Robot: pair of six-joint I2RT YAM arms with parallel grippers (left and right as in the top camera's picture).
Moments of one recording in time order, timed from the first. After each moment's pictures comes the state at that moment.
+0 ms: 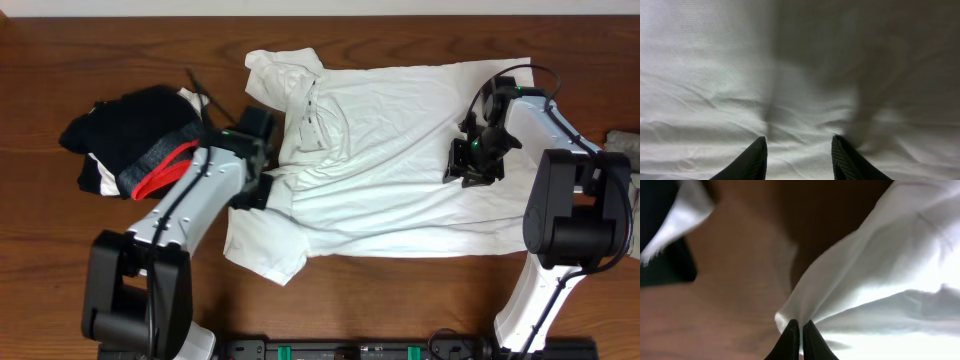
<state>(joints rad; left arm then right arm) -0.27 1.69 1.13 -1.00 -0.17 -0.08 -0.04 2.11 1.44 -1.08 -0.23 0.13</state>
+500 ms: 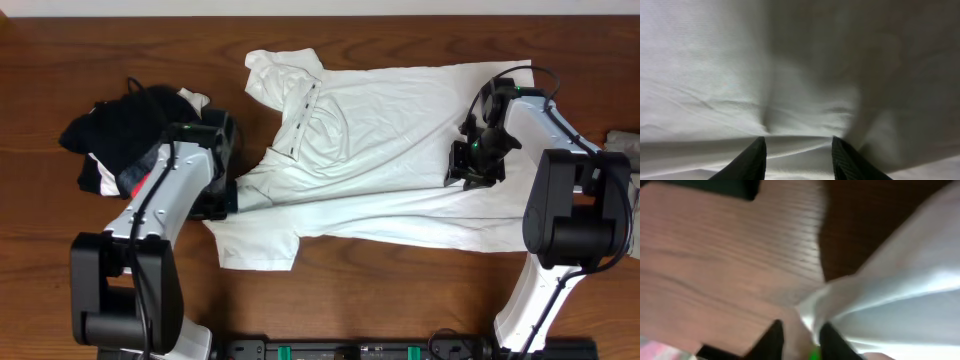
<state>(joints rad) -0.11 1.69 1.13 -1.16 -0.22 -0.26 -0.04 2.11 1.44 -1.09 -0.21 0.13</state>
